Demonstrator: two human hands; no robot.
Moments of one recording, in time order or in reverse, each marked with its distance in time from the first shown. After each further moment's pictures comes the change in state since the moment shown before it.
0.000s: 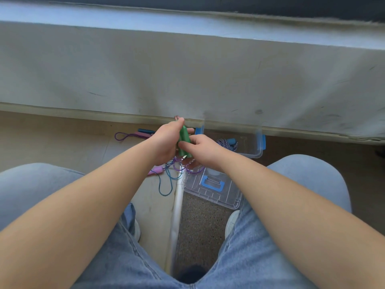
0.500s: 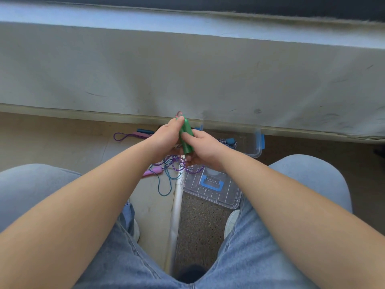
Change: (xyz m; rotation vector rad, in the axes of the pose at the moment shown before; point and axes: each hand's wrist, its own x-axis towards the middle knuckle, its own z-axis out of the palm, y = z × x) left_hand 0.000 0.000 -0.006 0.284 0.028 0.079; right_hand -0.002 -0.006 -0.001 0.299 -0.017 0.047
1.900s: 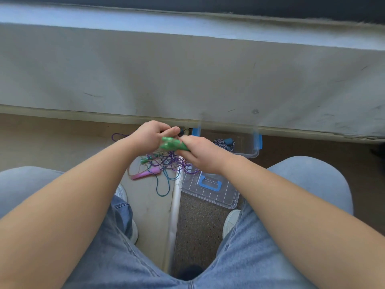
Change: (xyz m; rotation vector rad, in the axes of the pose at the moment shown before) left_hand 0.011 -0.006 -0.050 0.761 -0.072 0.358; right_hand -0.013 0.004 -0.011 -1.022 -0.026 -0.497
